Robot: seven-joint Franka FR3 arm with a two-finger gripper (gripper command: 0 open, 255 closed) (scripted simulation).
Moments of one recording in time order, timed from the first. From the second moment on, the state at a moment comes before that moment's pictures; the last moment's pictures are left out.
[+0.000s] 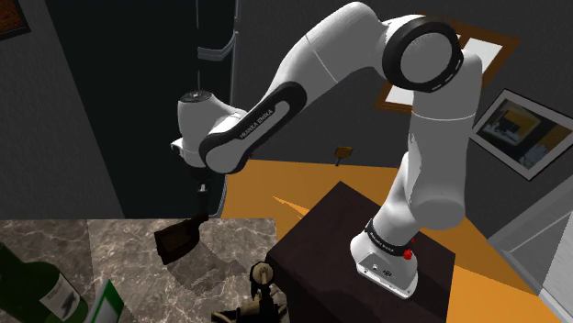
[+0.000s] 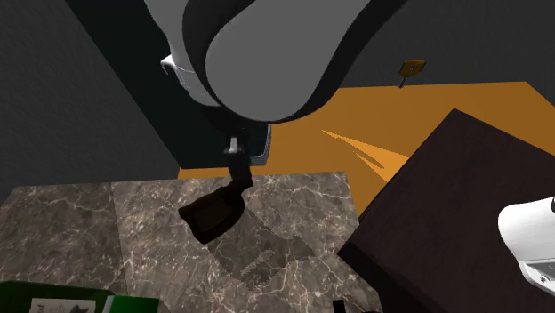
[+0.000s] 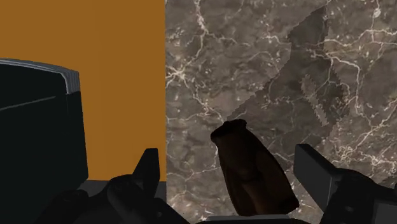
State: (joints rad) arm 0.38 0.39 0.16 -2.09 -0.11 2.43 -0.28
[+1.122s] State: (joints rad) arm 0.46 0.63 0.15 -1.96 -0.21 2.54 -0.28
